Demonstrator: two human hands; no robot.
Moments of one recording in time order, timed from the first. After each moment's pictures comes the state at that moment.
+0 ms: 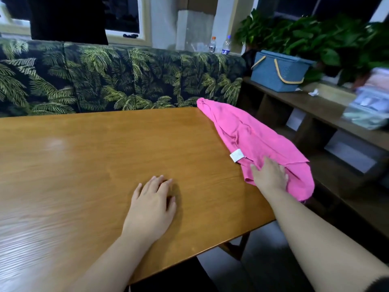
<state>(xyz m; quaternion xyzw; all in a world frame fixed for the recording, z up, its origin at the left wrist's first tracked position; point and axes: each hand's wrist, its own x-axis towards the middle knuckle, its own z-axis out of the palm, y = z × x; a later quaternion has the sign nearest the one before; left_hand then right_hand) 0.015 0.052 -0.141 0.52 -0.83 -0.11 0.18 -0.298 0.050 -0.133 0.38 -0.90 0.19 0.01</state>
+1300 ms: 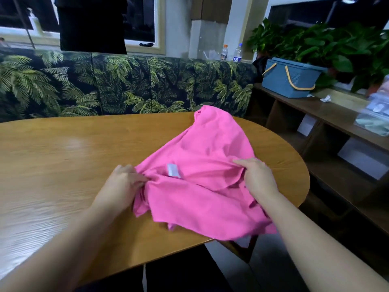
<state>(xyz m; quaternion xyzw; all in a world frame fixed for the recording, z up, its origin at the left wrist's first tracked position) 0.118 -0.016 -0.147 0.39 -0.87 0.00 0.29 -0.222 0.073 -0.100 0.60 -0.76 0.25 0.00</state>
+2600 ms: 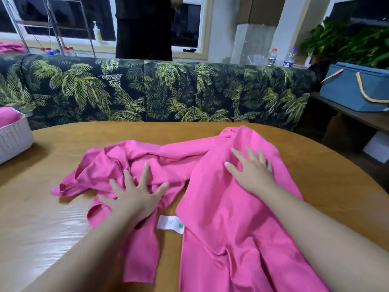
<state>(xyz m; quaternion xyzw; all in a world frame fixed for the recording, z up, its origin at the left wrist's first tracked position) 0.153 -0.043 -0.134 0.77 -0.61 -0.18 0.06 -0.134 -0.066 -0.099 0.65 -0.75 0.10 -0.04</state>
